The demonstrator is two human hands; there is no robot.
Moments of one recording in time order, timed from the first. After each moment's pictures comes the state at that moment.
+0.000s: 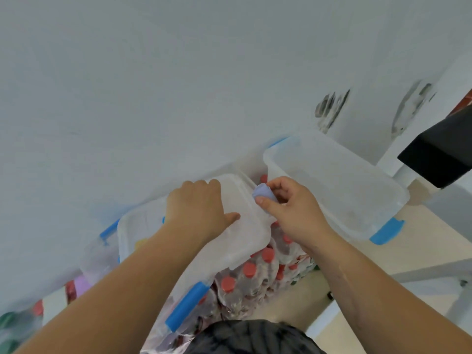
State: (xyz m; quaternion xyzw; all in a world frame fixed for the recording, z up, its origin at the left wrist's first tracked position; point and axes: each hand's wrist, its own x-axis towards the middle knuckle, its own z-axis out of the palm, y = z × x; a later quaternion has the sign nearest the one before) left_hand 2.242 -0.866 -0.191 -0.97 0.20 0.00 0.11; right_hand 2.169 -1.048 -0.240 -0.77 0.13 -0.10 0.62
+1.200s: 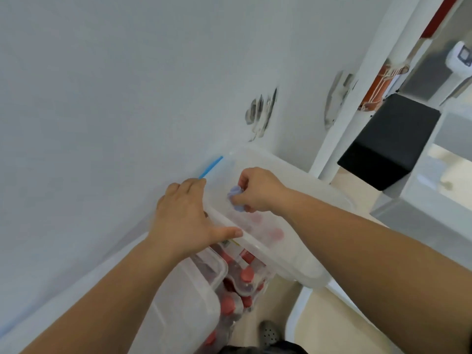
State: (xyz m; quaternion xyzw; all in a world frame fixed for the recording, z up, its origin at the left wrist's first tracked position) left_hand 2.325 -0.989 -0.227 -0.94 0.34 0.06 -0.06; right_hand 2.279 -1.175 -0.255 -0.85 0.28 0.07 0.43
